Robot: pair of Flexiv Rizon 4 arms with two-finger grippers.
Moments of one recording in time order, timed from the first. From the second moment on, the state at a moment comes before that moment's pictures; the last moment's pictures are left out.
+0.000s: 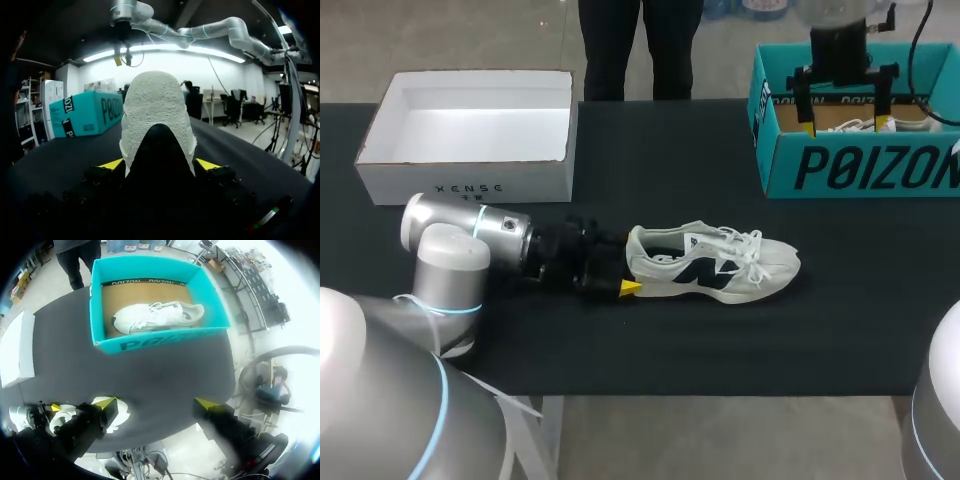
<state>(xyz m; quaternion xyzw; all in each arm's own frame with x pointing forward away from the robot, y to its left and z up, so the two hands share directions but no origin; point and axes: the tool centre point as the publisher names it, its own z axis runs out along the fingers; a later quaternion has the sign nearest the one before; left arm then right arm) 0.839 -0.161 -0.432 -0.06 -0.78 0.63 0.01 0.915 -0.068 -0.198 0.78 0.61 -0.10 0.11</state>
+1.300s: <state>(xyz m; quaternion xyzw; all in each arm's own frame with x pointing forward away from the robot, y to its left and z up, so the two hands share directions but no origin) 0.839 -0.161 -0.433 -0.06 -0.78 0.63 0.01 0.790 0.036 -0.233 0.74 0.67 -0.08 0.04</state>
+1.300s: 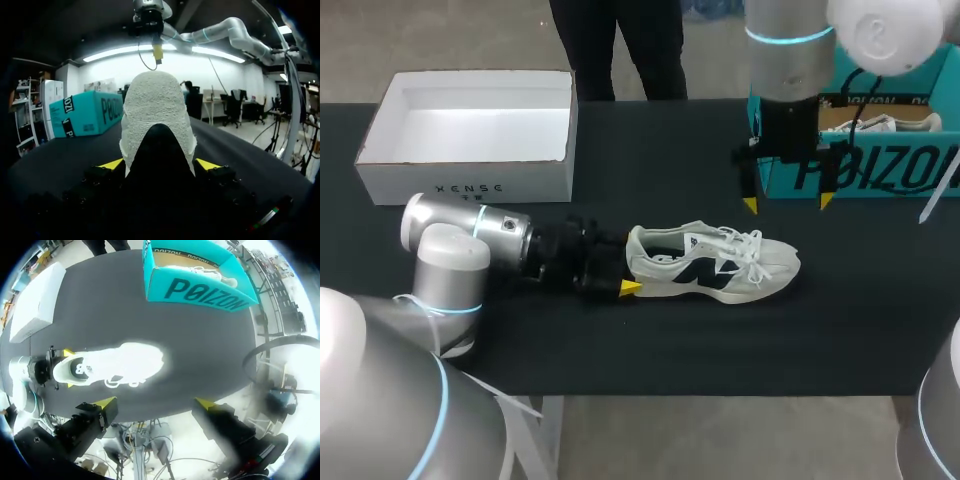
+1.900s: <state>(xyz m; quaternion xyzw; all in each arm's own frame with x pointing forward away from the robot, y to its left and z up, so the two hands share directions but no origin) 0.839 -0.162 -0.433 -0.06 -0.78 0.63 0.01 0.779 0.117 -0.252 0.72 0.68 -0.10 0.08</state>
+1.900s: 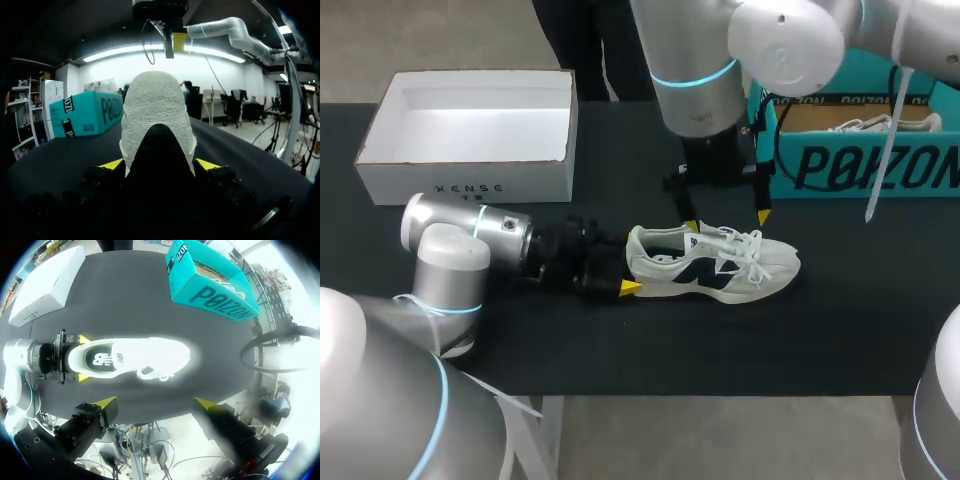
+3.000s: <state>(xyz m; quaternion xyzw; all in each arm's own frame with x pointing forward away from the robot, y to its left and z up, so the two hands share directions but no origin) 0.839 -0.161 -0.433 -0.06 -0.78 0.63 0.01 0.822 0.158 -0.329 0.72 0.67 -0.05 0.15</state>
